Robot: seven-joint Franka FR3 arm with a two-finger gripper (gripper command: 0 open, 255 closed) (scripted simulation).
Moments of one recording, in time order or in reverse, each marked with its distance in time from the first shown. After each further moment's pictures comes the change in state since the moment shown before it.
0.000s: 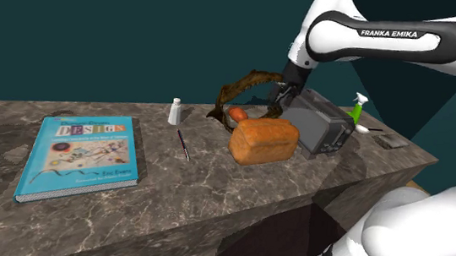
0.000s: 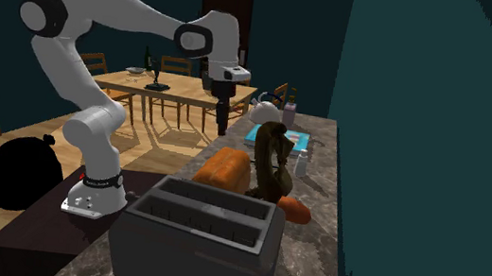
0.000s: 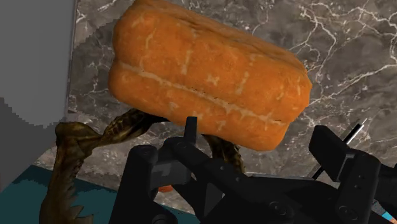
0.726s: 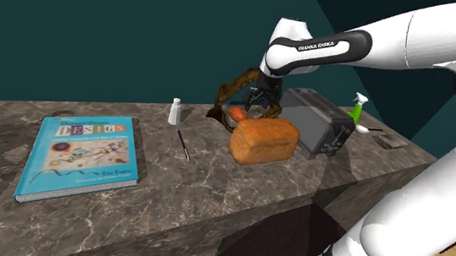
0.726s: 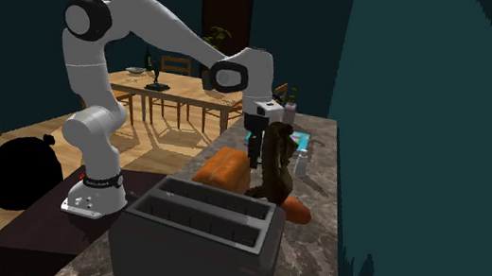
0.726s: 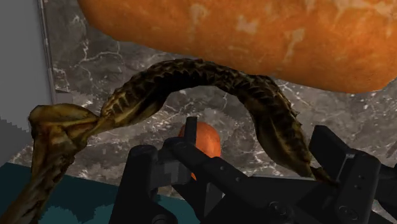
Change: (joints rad) arm -0.036 0.385 -0.018 0.164 -0.011 0.247 0.105
